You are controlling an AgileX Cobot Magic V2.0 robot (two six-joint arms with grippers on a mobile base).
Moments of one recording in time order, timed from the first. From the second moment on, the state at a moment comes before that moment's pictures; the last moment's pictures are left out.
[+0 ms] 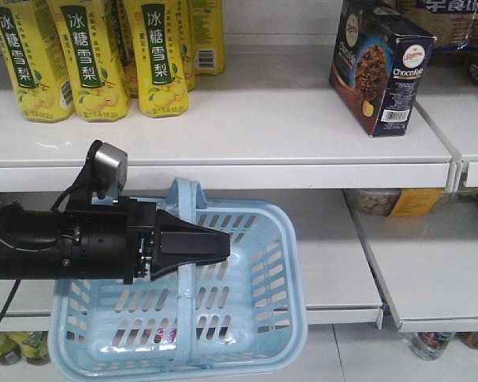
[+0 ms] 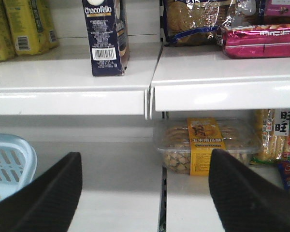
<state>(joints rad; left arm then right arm) -0.31 1.42 -0.78 -1.65 1.07 0.94 0.29 0.13 -0.32 -0.48 0.40 0.51</state>
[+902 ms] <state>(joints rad) -0.31 1.42 -0.78 -1.65 1.07 0.94 0.29 0.09 -0.24 -0.52 0.38 0.51</state>
